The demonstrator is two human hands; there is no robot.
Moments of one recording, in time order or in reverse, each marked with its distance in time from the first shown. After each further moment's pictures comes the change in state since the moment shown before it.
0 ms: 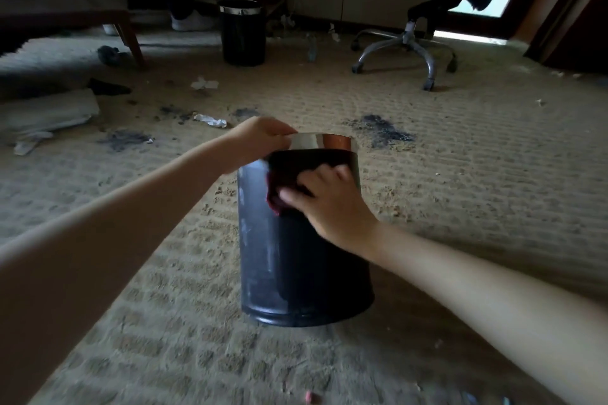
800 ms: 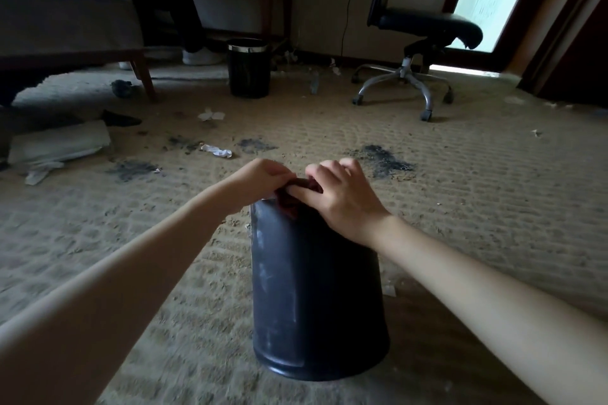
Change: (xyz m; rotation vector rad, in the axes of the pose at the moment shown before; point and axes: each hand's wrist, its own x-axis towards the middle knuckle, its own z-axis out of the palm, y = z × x) left_hand -0.004 -0.008 -0.001 -0.075 0.053 0.049; right_hand 0.044 0.038 -0.015 -0.046 0.166 -0.043
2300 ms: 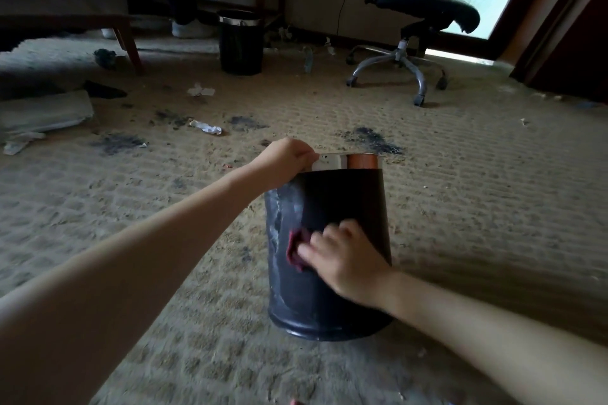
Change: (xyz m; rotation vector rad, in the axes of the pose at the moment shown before) left_hand 0.007 0.027 0.043 0.186 0.036 0.072; right_hand -0.100 -0.055 -0.026 -0.030 -0.312 -0.077
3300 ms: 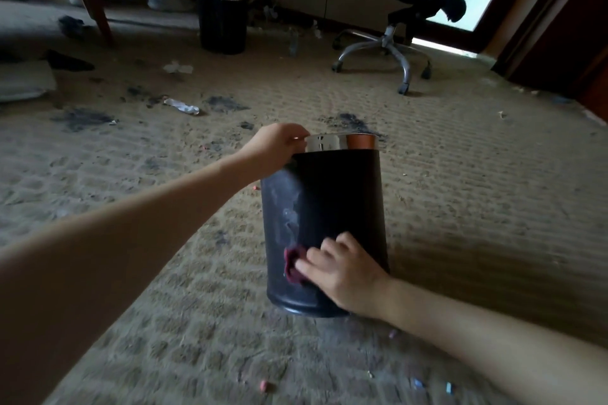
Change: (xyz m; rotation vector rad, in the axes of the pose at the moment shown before) left_hand 0.004 0.012 0.028 -0.057 0.052 0.027; right_hand -0.056 0.003 0.004 0.034 -0.136 -0.101
